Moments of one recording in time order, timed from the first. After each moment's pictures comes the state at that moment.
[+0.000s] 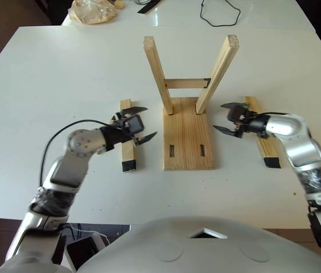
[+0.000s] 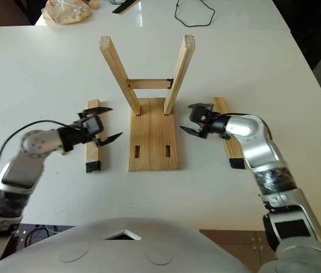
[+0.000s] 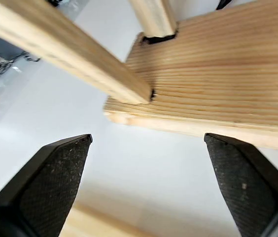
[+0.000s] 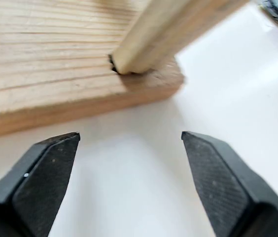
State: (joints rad) left arm 0.01 0.66 -0.05 -0.32 -0.03 0.17 -0.80; right arm -0.17 -0.72 0.14 -0.02 -0.04 0.14 0.87
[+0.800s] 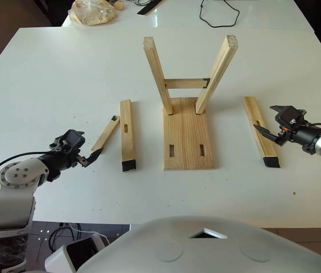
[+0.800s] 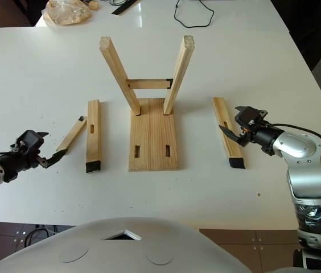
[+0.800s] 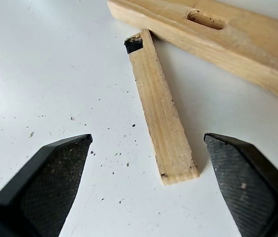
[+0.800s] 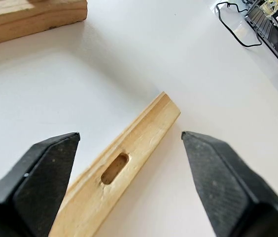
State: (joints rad) left arm 0.37 0.71 0.26 -0.36 -0.12 0.45 -0.77; right arm 0.10 -0.78 -0.12 -0.21 0.04 0.30 0.77
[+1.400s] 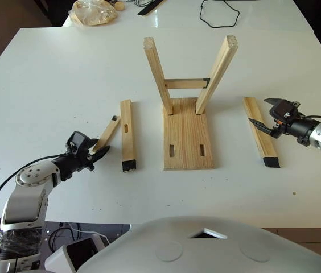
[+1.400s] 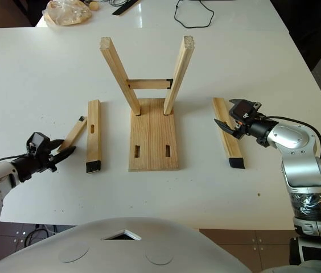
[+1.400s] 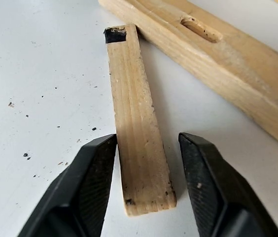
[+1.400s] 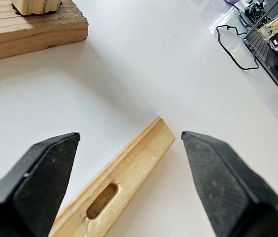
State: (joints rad) left arm 0.34 0.65 0.22 -0.20 -0.26 0.45 -0.74; right arm 0.01 -0.79 -0.07 -0.14 0.02 0.23 0.77
